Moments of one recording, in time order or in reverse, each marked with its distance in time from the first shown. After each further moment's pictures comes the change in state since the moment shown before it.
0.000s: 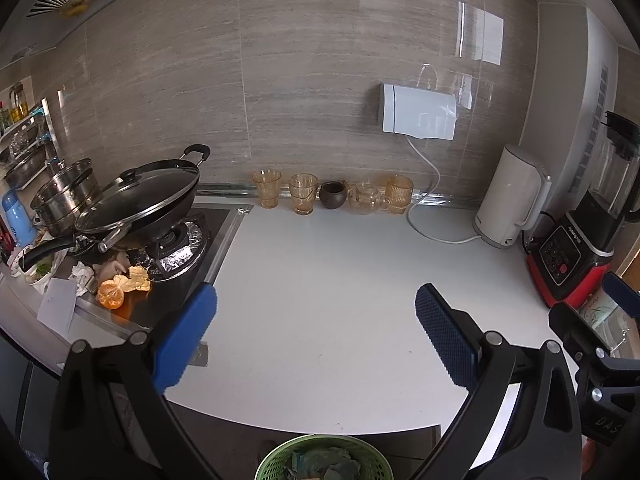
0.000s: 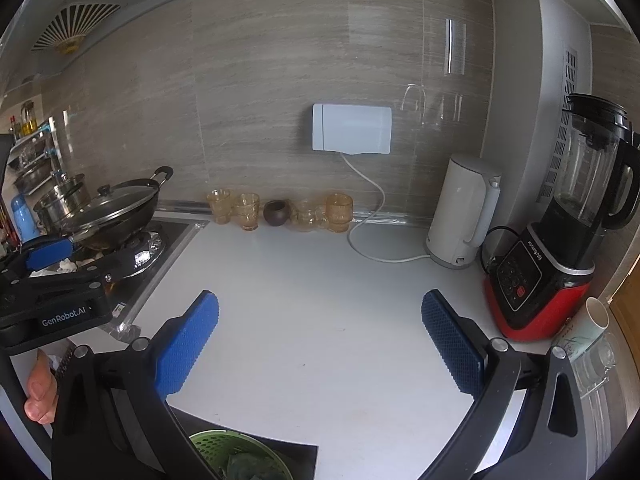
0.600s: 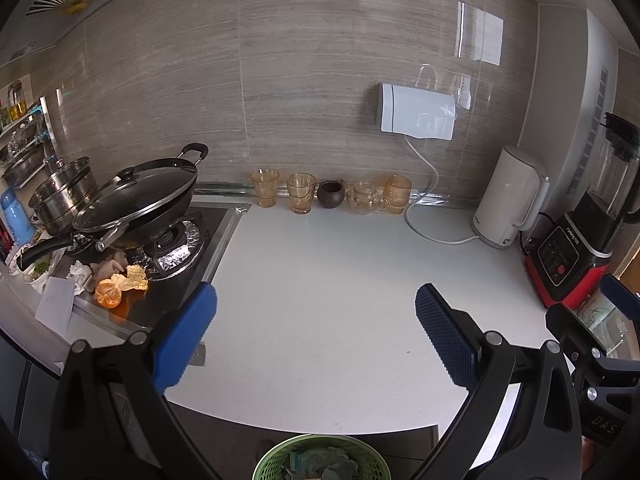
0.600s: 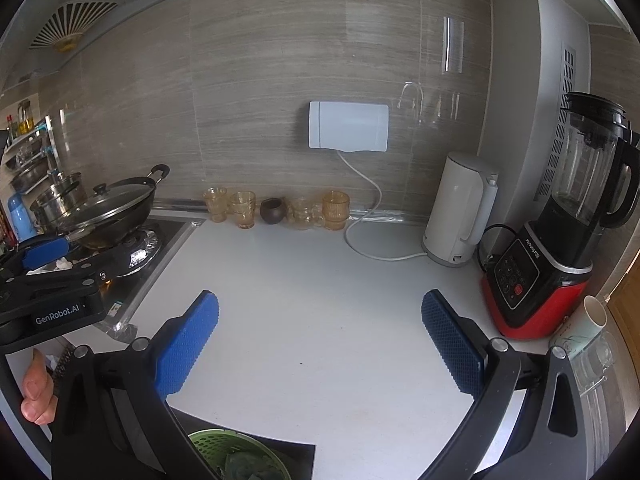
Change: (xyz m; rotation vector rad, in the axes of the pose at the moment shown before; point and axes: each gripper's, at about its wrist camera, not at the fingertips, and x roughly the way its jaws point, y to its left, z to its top) left arm 0.001 0.000 0.000 -0.002 0.007 -0.009; right arm 0.000 0.000 0.000 -0.004 0.005 -0.008
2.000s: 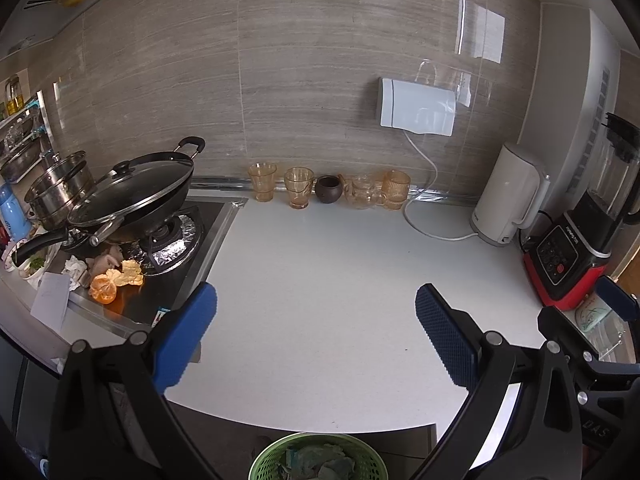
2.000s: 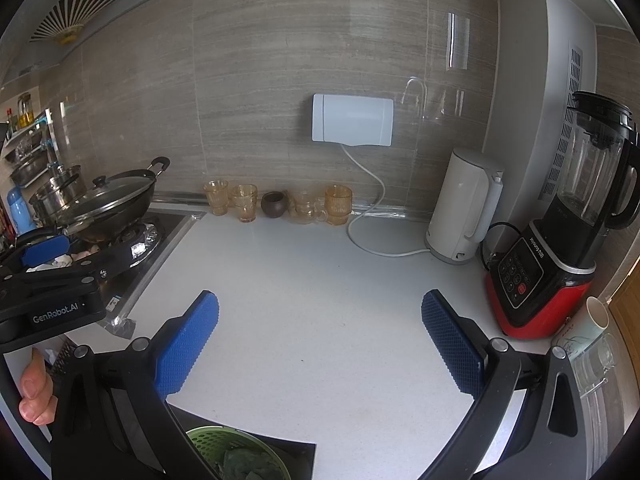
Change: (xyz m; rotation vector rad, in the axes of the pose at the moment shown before) left arm 0.006 -0.003 -0.005 -0.015 0.016 -0.010; right arm 0.010 0.003 -0.002 -0.008 0.019 -0.003
